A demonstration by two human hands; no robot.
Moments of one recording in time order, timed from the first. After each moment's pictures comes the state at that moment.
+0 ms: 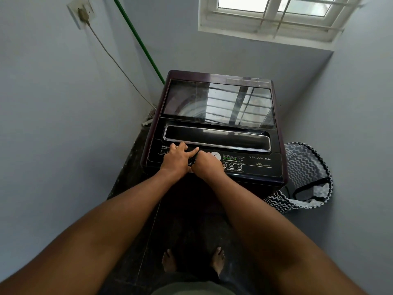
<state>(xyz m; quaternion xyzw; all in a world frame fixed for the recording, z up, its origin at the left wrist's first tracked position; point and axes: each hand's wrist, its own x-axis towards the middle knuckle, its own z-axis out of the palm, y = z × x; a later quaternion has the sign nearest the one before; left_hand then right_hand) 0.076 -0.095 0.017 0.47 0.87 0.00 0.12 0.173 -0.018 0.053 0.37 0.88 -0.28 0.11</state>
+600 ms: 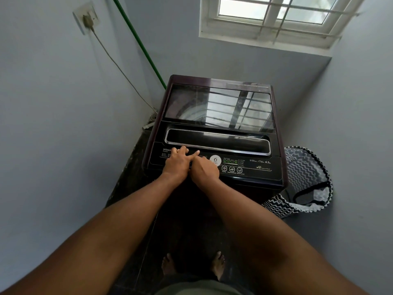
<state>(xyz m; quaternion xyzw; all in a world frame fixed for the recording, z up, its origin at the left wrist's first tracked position) 0.077 -0.096 0.006 0.46 0.88 0.03 0.11 0.165 -0.030 0.034 0.36 0.91 -0.21 0.07</state>
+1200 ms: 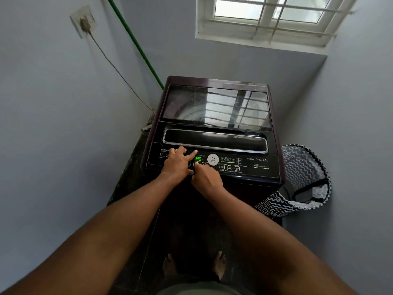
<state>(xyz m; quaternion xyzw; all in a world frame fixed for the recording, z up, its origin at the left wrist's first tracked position) 0.084 -0.092 0.012 0.45 0.88 0.01 0.13 0.199 -0.034 0.021 0.35 0.91 -0.23 0.05</state>
